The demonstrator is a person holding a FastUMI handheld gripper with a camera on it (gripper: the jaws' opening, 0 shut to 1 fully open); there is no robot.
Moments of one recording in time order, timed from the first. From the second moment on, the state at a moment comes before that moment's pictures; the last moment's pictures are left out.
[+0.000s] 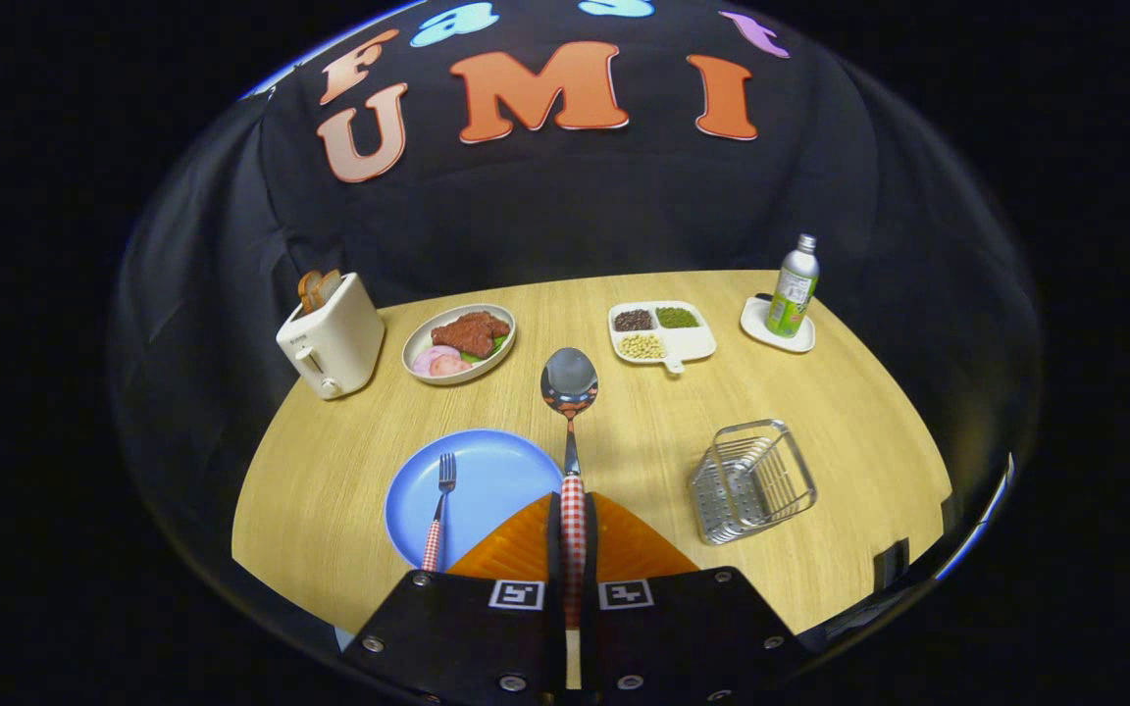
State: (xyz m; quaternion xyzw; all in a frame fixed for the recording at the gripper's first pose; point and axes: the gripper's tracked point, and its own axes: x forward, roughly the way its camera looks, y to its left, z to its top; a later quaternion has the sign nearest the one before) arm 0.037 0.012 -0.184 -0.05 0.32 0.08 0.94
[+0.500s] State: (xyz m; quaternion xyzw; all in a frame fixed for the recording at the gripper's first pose) arm 0.030 -0.098 -0.140 -0.09 0.34 0.05 0.94
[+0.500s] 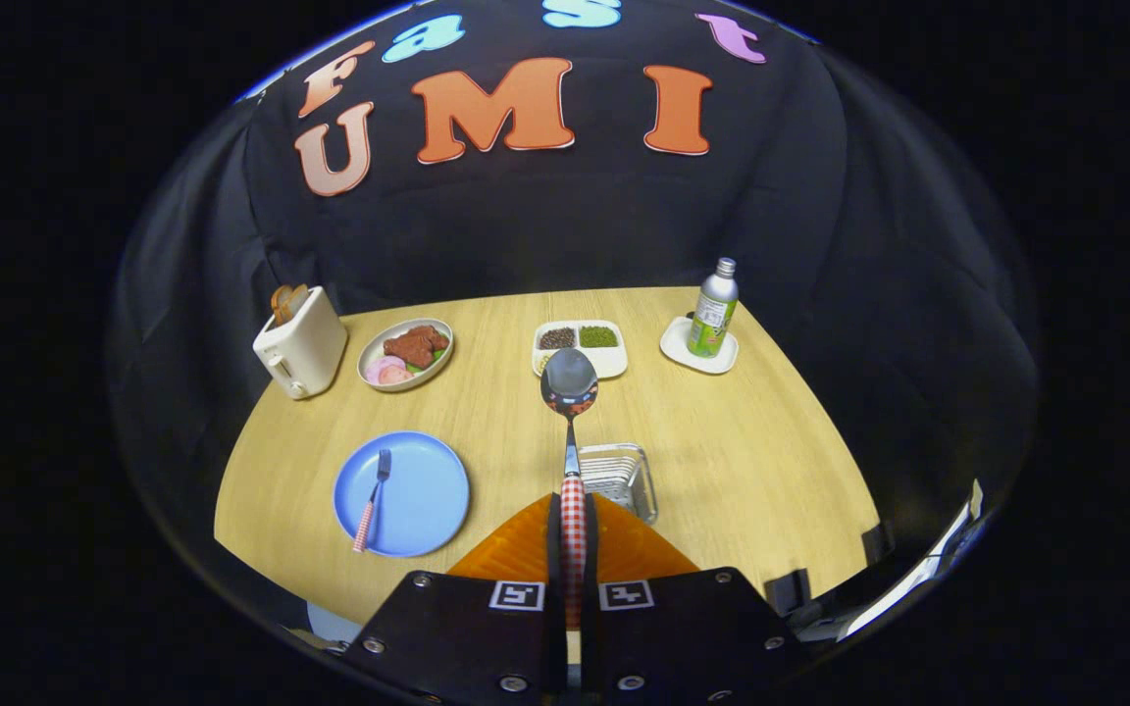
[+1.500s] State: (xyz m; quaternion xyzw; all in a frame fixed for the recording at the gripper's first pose) arm 0.034 -0.154 -0.211 -0.27 0.59 0.16 0.74
